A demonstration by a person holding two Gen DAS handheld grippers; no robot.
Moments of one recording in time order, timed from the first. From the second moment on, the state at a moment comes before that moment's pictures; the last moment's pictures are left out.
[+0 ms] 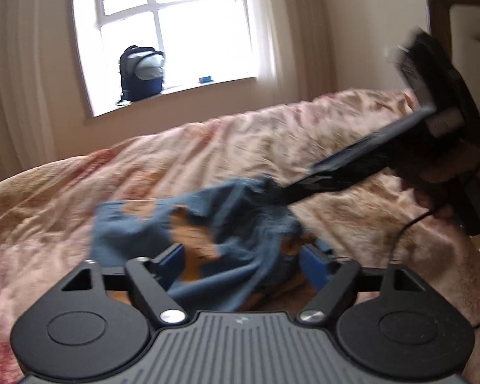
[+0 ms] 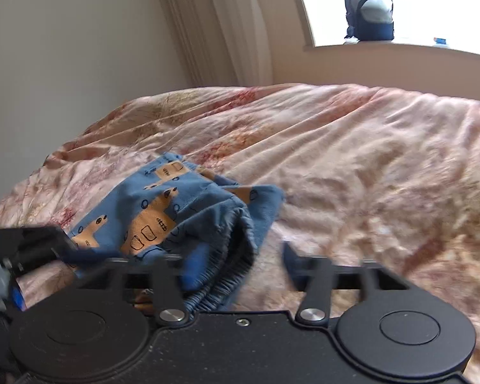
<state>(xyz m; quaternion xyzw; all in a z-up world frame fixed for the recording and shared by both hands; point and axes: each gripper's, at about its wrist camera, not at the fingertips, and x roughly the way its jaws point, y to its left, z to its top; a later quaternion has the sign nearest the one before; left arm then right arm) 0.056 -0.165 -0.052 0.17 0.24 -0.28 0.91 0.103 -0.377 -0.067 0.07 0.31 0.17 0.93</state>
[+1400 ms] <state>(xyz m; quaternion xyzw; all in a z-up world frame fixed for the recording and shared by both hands) 0.206 -0.126 -0.066 0.15 0.30 -0.09 0.94 0.135 -0.262 -0.079 -0.25 0.21 0.09 0.94</state>
